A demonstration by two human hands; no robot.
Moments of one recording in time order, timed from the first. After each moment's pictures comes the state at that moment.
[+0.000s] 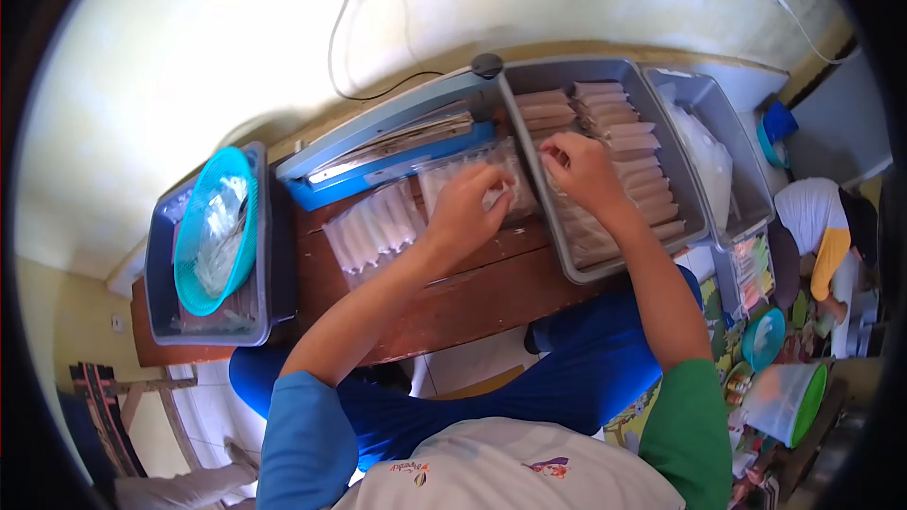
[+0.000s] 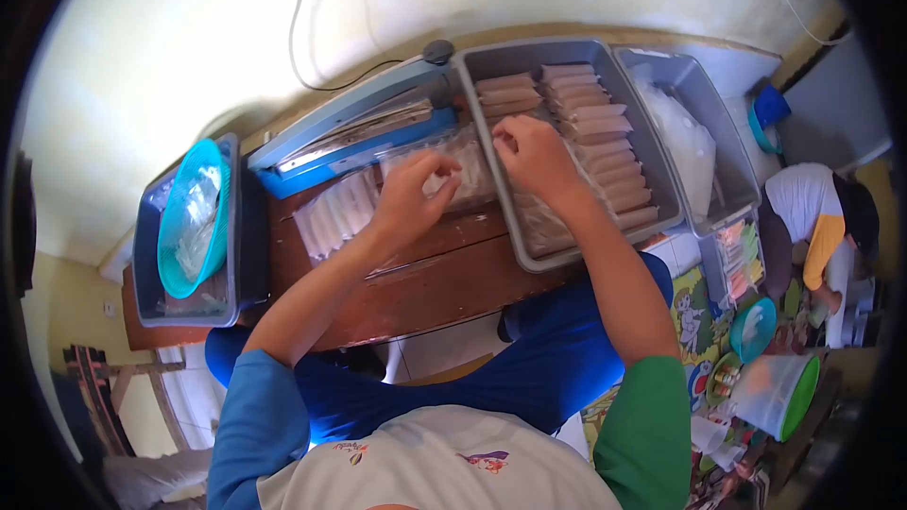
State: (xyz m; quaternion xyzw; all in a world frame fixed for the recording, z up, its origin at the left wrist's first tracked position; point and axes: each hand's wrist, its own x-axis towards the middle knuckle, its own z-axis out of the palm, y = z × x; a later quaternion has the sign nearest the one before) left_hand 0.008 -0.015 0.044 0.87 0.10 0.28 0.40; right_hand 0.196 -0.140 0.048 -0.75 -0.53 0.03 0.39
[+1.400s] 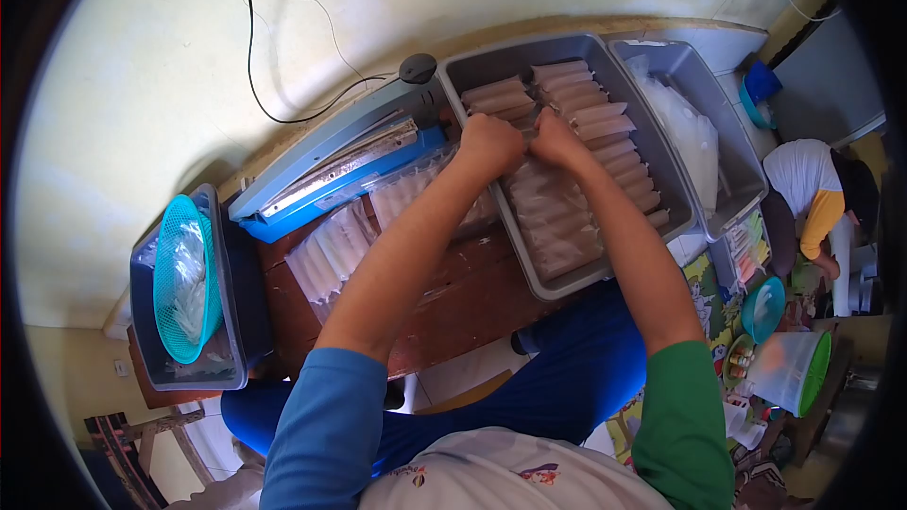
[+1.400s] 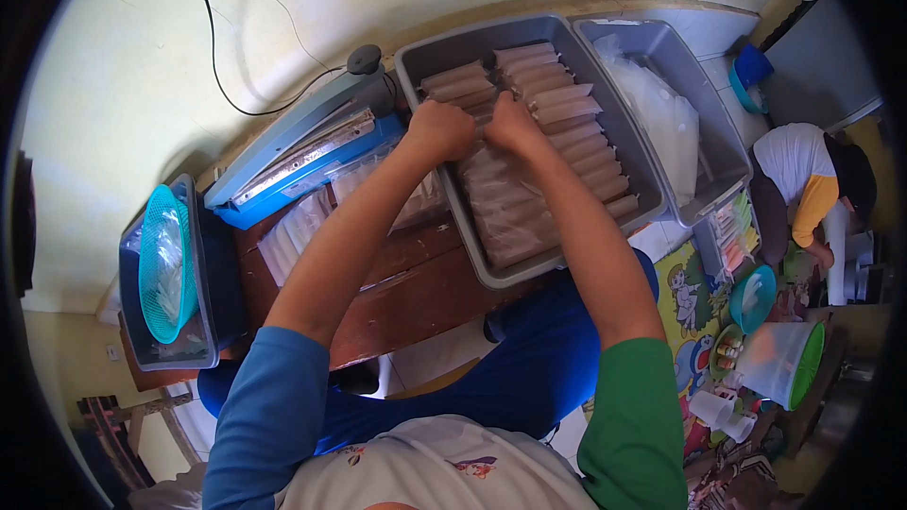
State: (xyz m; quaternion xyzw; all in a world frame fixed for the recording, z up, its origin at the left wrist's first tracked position) left_hand 0.184 -0.005 0.023 0.99 0.03 -0.11 -0.02; right_hand 0.303 -0.113 -0.046 -0.91 -0.32 0.12 0.22
